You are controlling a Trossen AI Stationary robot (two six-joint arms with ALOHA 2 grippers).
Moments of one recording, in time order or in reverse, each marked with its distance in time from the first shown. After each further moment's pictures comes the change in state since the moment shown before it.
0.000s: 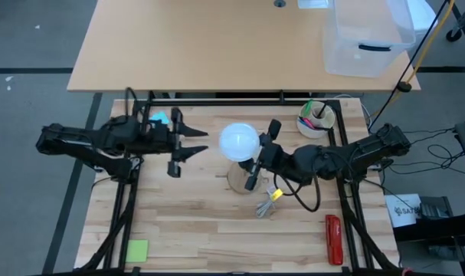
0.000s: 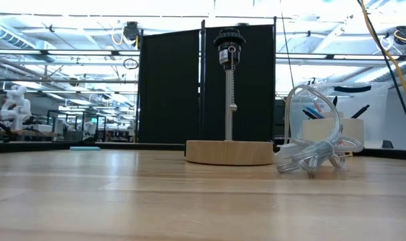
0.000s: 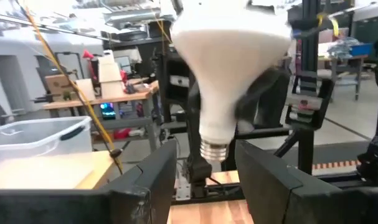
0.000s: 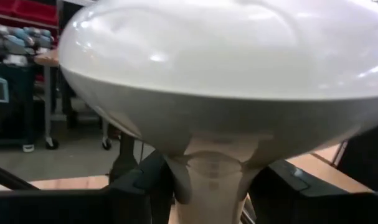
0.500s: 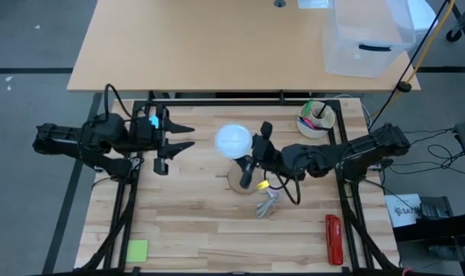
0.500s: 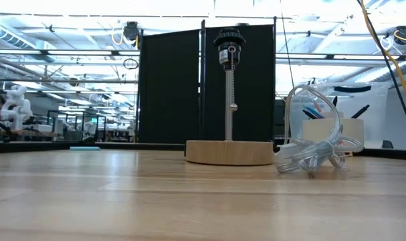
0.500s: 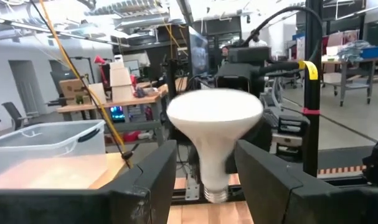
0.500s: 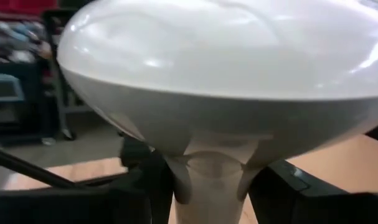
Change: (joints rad) left arm -0.027 -0.103 0.000 -0.089 -0.056 0.020; right arm -0.070 0.004 -0.105 0.011 -0.098 0.184
